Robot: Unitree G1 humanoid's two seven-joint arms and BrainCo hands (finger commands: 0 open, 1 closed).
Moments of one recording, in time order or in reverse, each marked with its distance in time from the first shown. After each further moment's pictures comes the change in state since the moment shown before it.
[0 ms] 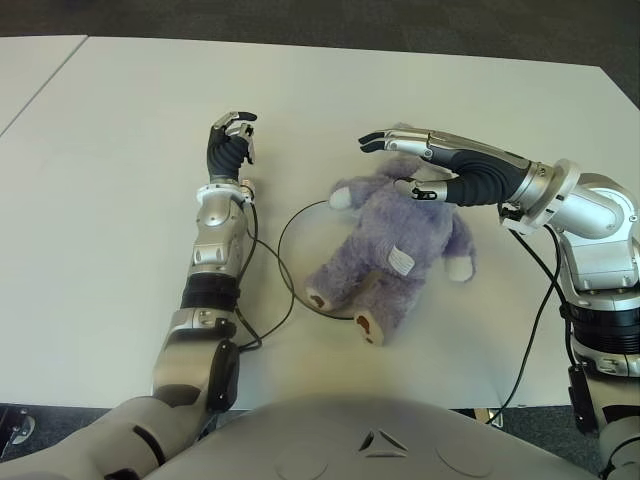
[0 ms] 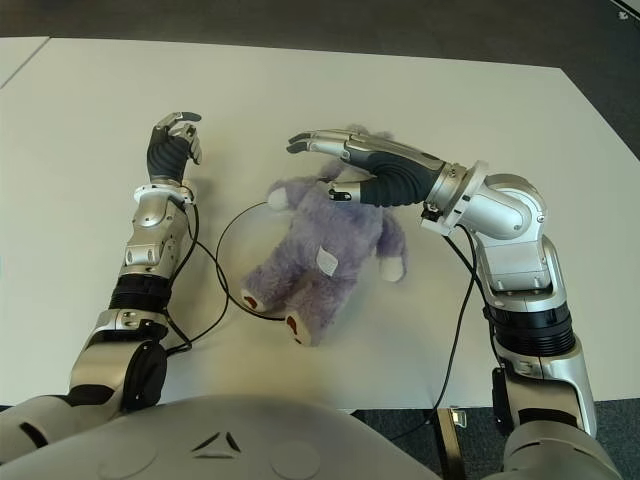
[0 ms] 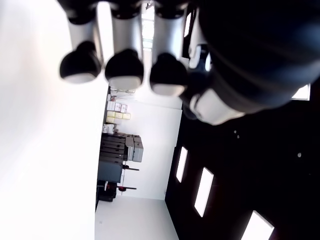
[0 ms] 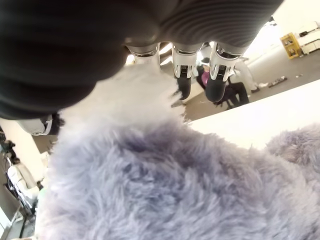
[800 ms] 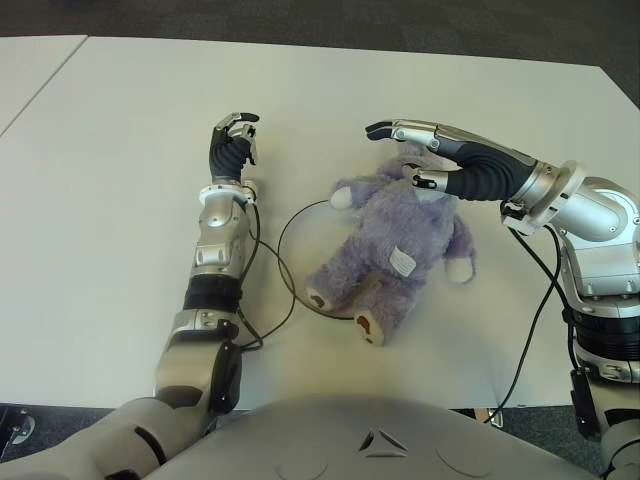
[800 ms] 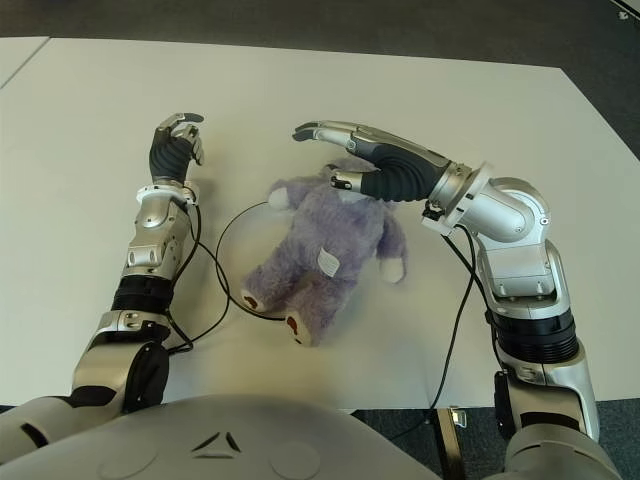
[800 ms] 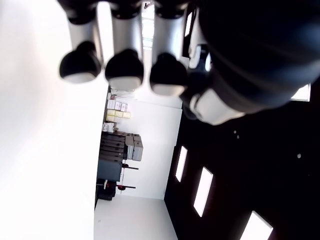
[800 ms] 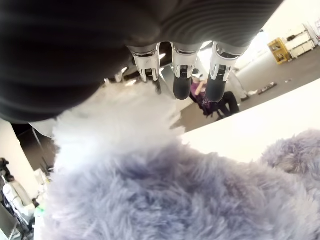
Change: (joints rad) left arm 0.007 -0.015 -0.001 -0.009 0.001 0.008 0.000; right arm 0.013 -0.005 -0.015 -0.049 0.016 0.093 -0.055
